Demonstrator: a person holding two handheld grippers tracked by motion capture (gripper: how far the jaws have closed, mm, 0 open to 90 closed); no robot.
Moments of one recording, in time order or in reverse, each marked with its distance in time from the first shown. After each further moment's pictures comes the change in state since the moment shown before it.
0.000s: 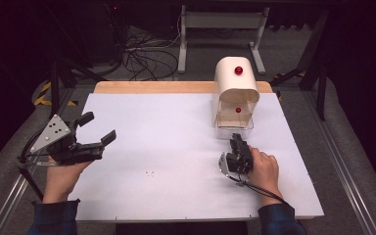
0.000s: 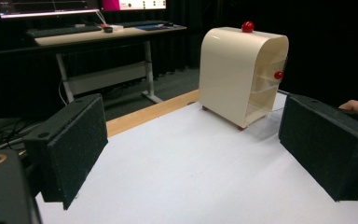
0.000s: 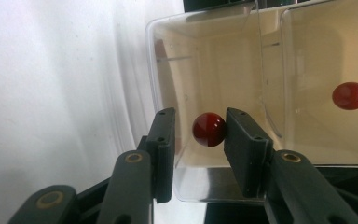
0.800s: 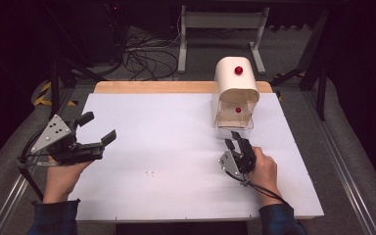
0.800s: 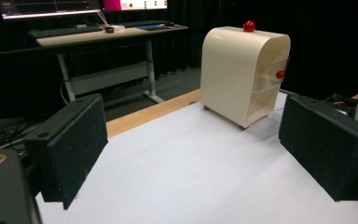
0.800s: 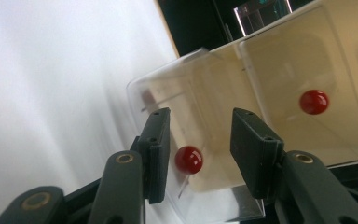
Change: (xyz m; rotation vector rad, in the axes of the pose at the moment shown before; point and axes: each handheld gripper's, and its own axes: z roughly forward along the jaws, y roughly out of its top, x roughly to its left) left arm 0.000 0.000 0.001 -0.003 0.007 0.004; right arm -0.020 0.003 -0.014 -0.132 0.039 0.276
